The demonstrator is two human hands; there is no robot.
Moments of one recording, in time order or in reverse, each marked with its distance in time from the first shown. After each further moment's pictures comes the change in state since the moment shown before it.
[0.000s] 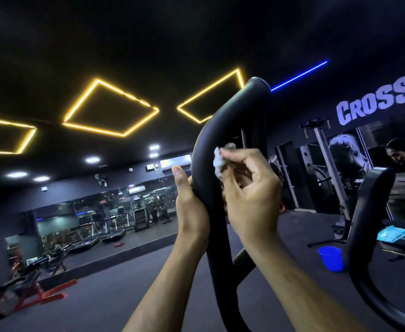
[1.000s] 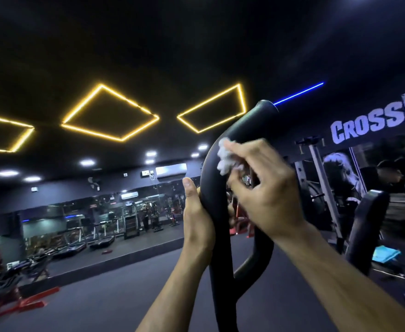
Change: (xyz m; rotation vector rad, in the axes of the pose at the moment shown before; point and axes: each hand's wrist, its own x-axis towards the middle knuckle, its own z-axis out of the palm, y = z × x) left_hand -0.001 0.003 0.003 -0.022 0.023 -0.015; right_hand 0.043 -0.022 -0.021 -0.375 -0.279 -0.448
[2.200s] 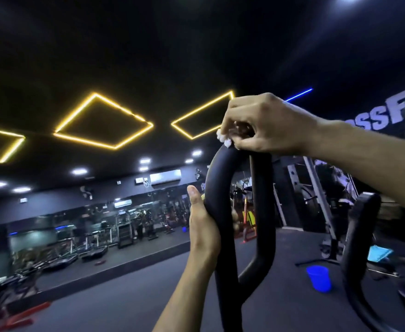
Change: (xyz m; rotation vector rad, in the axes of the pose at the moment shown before) left_hand 0.009 -0.011 -0.008 0.059 0.201 -0.030; right_hand 0.126 0.016 -0.038 -0.128 -0.702 -0.410
